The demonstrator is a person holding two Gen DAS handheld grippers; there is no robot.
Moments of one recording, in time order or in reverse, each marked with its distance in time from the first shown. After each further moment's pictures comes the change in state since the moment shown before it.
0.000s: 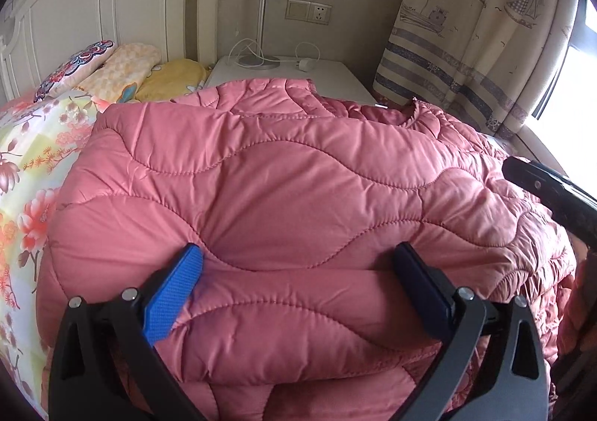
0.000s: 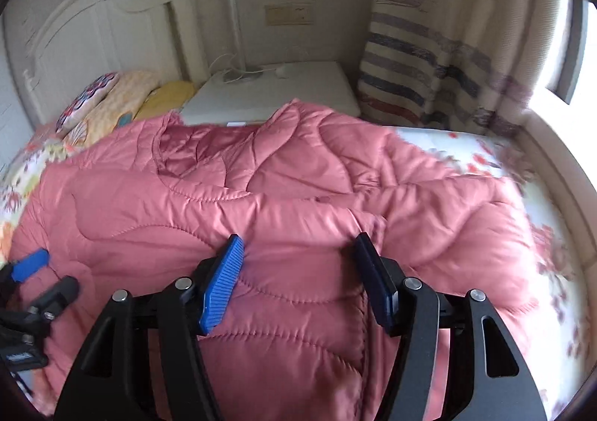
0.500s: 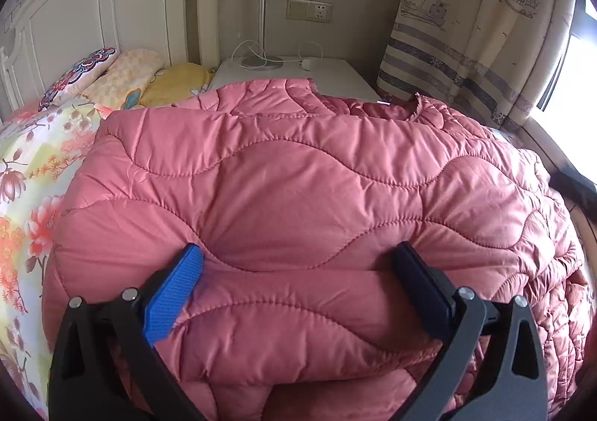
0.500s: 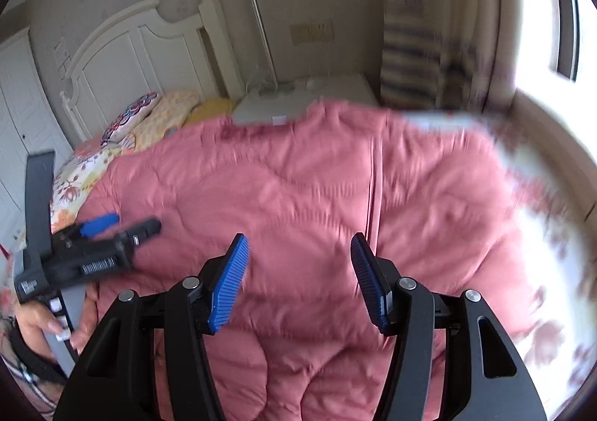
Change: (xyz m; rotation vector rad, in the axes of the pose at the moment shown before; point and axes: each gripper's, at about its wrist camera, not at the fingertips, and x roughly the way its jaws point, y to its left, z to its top) left arm 0.000 -0.004 -0.001 0.029 0.003 0.030; right arm -0.061 -0.007 -0.032 -0.038 -0.068 0.084
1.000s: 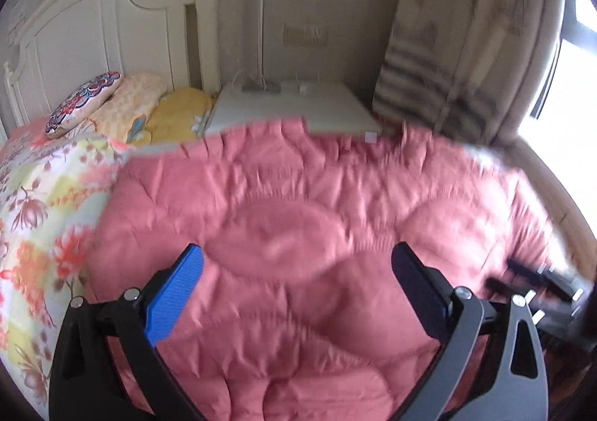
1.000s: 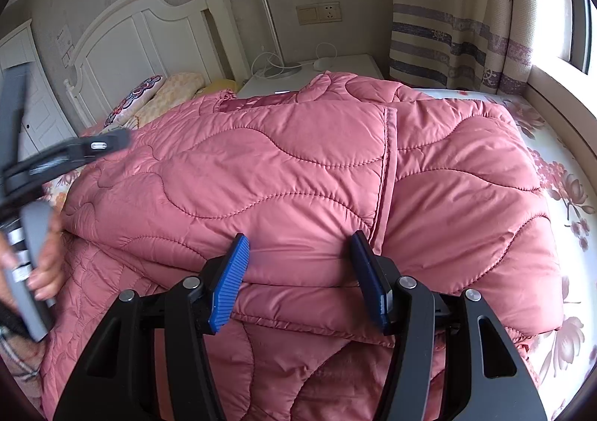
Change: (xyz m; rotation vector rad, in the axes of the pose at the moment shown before) left arm -0.030 -0.013 0.013 0.050 -0.047 0.035; right arm 0.029 -0.011 -0.034 0.064 0.106 0.114
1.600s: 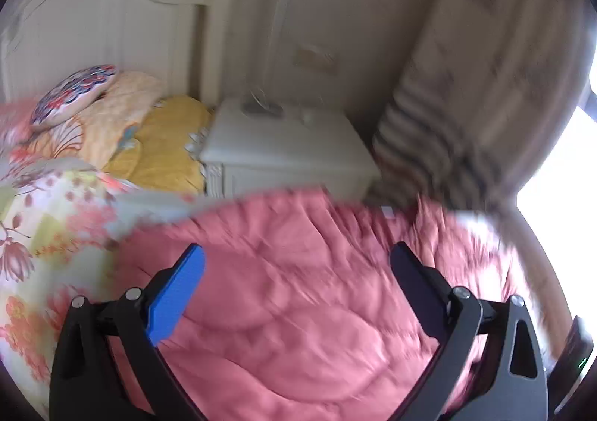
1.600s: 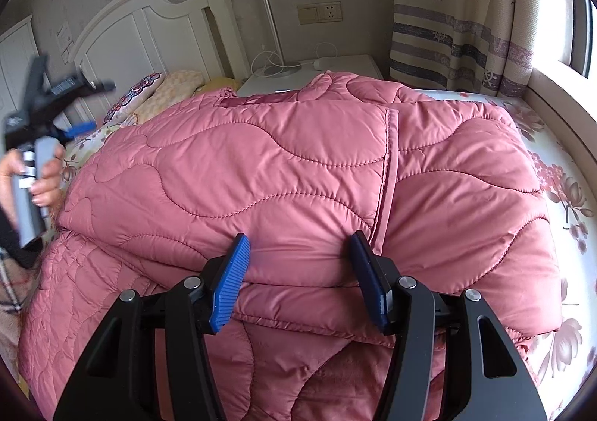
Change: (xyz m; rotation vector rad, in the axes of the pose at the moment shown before) left arm 0.023 0.048 0.080 -0.109 -0.022 -0.111; right arm 0.001 0.003 0.001 -0.013 0.006 -0.011
